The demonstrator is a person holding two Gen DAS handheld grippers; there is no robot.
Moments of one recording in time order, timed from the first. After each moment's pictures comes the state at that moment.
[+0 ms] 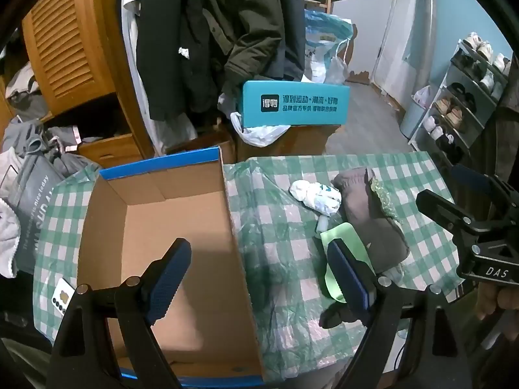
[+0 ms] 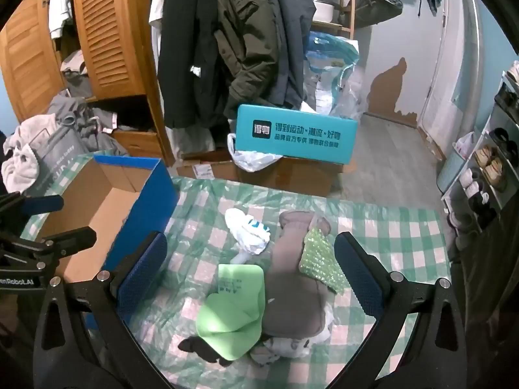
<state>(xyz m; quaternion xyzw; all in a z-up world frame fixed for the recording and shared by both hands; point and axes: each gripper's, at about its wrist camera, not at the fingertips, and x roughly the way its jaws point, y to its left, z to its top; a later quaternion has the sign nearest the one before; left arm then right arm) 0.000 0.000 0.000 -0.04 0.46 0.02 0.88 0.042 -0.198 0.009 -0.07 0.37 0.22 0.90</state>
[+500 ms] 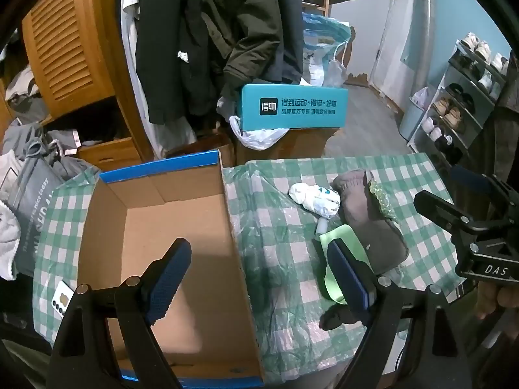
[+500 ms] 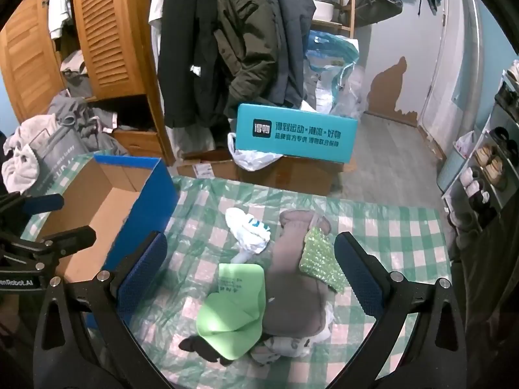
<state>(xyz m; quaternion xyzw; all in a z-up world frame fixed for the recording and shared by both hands) -0.001 -0.003 0.001 -0.04 0.46 0.02 0.89 0.042 -0.199 0.009 -0.07 0.38 0.22 0.90</state>
